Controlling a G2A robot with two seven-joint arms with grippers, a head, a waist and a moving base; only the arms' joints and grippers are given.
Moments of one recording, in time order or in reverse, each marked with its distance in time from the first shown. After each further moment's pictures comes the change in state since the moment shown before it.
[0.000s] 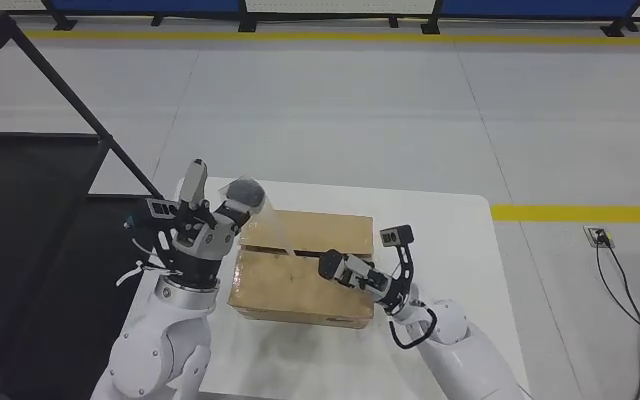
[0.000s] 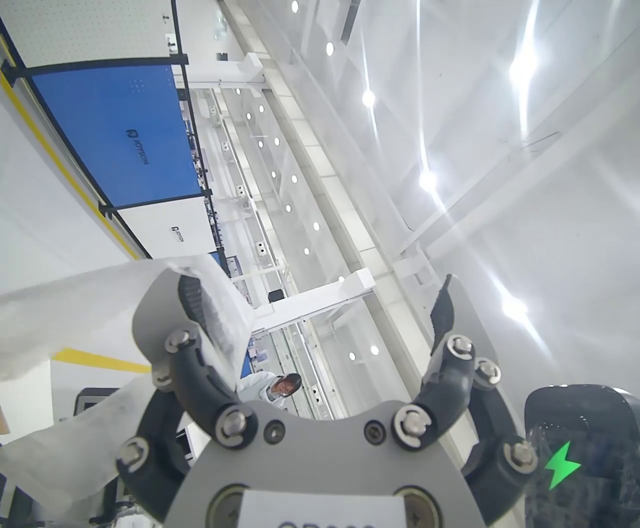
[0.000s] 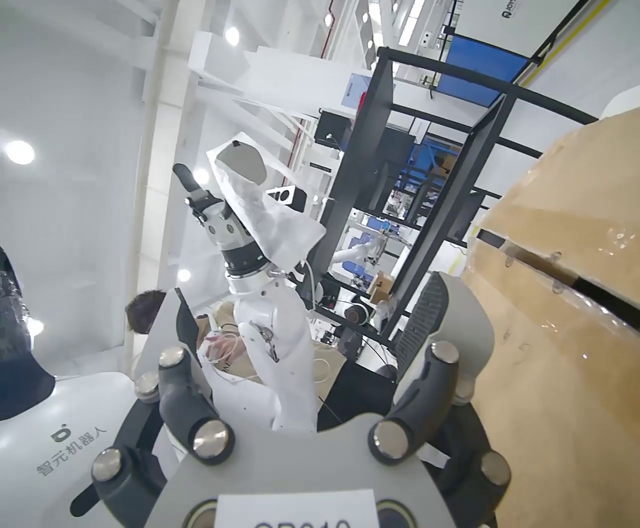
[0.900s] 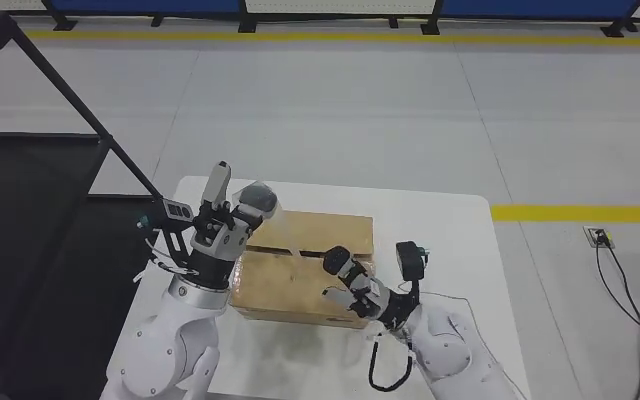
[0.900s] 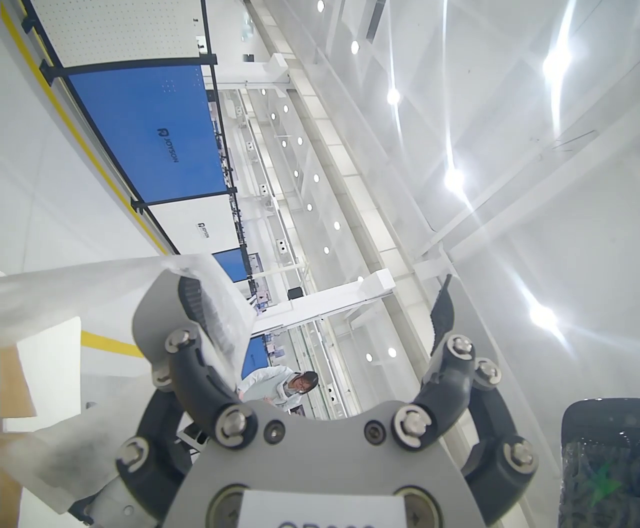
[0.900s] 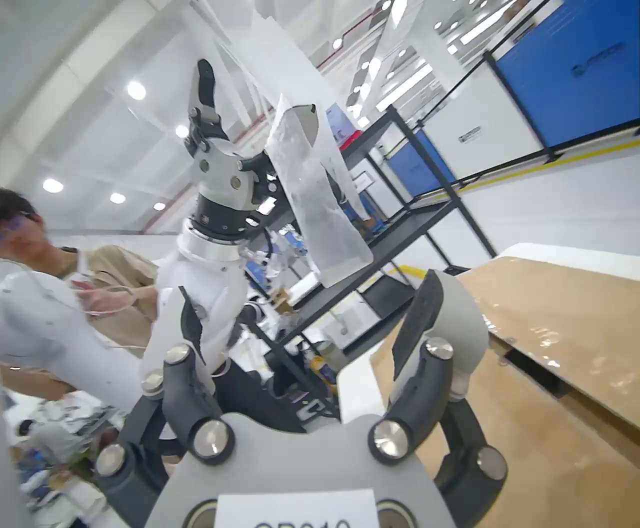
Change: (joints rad) left arm 0.000 -0.024 0.023 -0.007 0.059 0.081 -0.011; right arm -0.195 -0.029 0.097 -0.302 -1.115 -0.118 -0.681
